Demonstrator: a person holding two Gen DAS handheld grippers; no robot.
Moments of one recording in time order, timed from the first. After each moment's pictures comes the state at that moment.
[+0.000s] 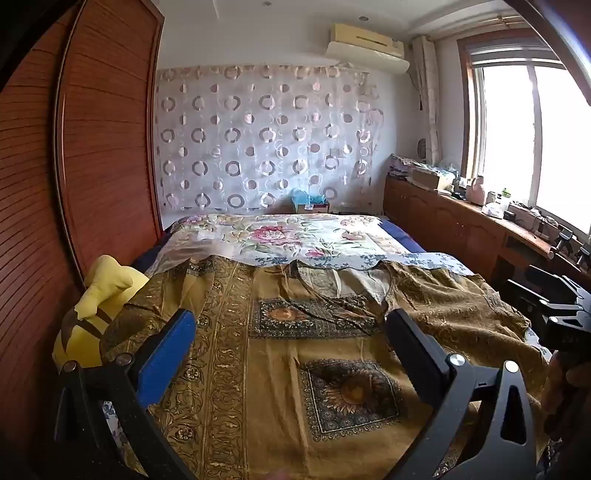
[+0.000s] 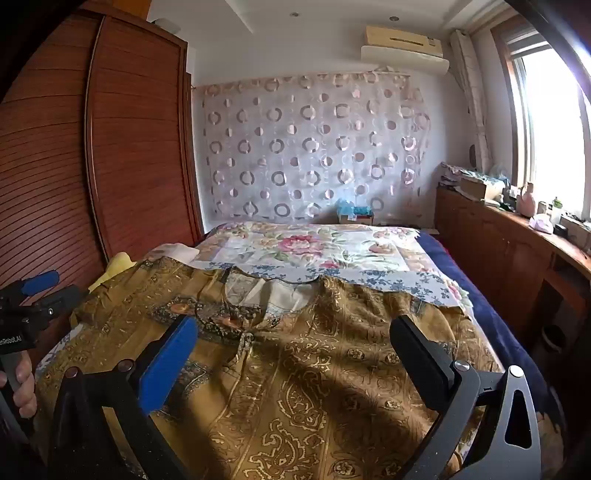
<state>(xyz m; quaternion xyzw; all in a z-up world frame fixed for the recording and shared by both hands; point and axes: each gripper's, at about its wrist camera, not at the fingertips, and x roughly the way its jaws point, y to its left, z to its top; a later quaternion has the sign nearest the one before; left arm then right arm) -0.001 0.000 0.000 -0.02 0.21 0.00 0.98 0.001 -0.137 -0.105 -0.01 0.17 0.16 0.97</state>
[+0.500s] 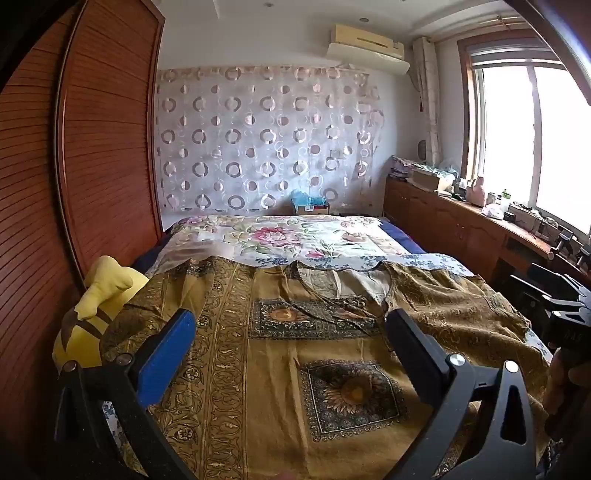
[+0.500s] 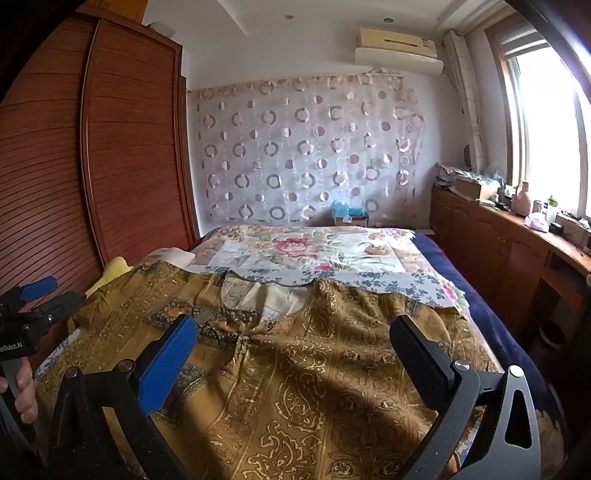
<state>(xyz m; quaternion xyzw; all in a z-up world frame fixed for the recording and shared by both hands) -0.001 0.001 0.000 -0.02 0.21 0.00 0.98 -0.001 -0.140 -0.104 0.00 0.17 0.16 0.97</state>
